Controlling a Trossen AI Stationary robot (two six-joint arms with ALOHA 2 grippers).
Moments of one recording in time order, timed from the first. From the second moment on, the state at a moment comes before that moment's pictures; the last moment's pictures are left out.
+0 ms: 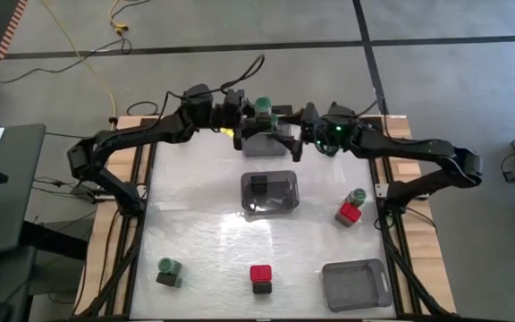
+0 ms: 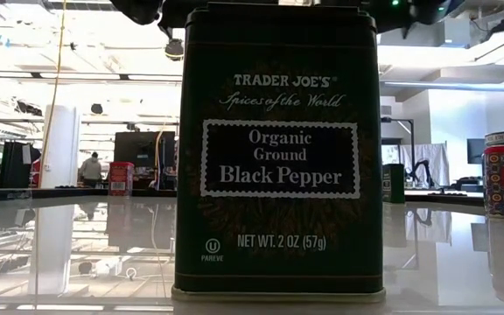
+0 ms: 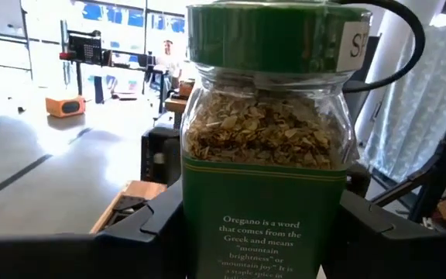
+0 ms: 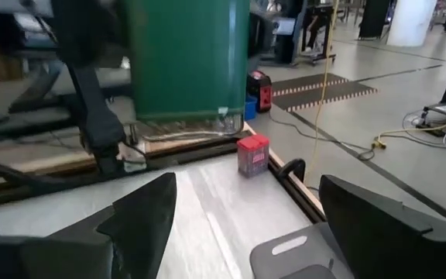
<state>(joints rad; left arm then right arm) 0.47 1.52 1.26 0.38 0.46 -0.13 -0.37 1.29 0.94 0.24 -0.07 0.04</state>
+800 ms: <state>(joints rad) 0.45 1.52 1.26 0.38 0.46 -0.13 -0.37 1.35 1.04 0.26 -0.25 0.00</state>
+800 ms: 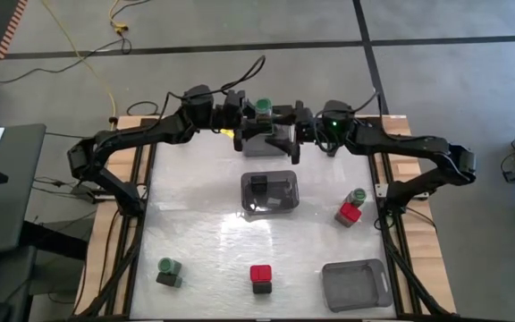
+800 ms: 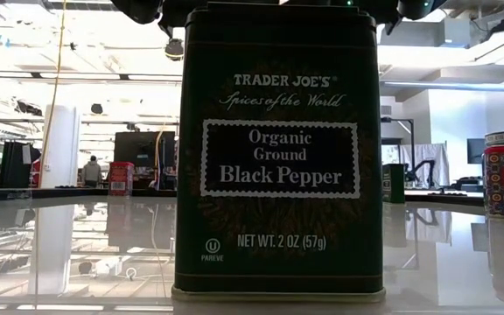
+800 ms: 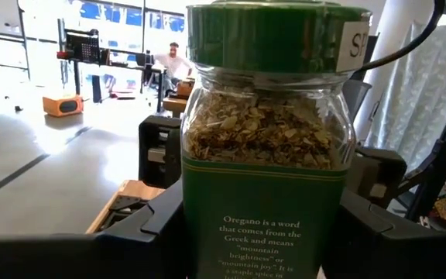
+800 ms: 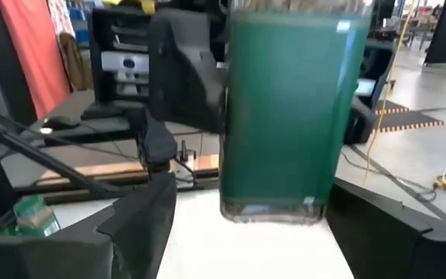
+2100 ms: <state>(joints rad) 0.41 1.53 1.26 0.31 0.38 -0.11 -0.42 1.34 1.03 0.20 -0.27 0.03</state>
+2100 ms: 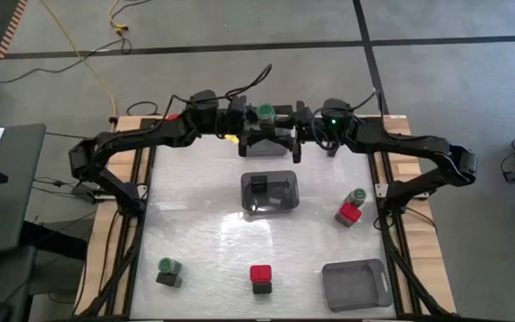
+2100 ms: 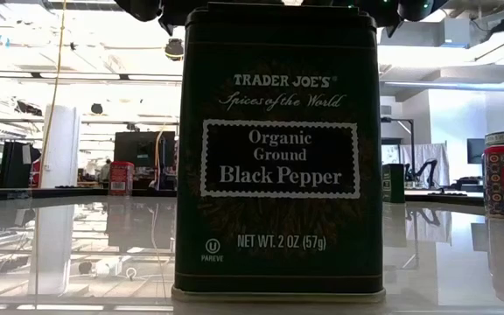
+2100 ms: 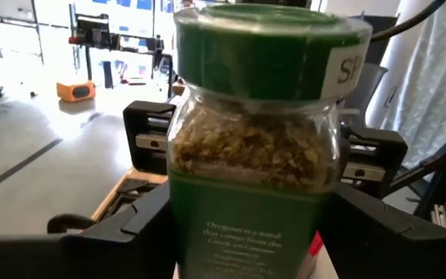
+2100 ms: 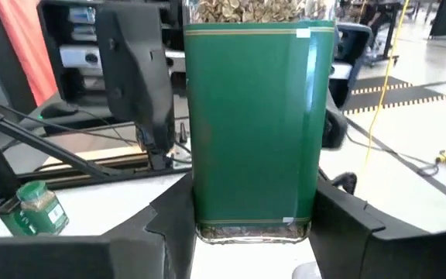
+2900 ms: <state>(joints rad) 0.62 1.55 1.78 -0.60 0.49 0.16 -0.46 1.39 1.03 -0.01 -0.26 0.00</state>
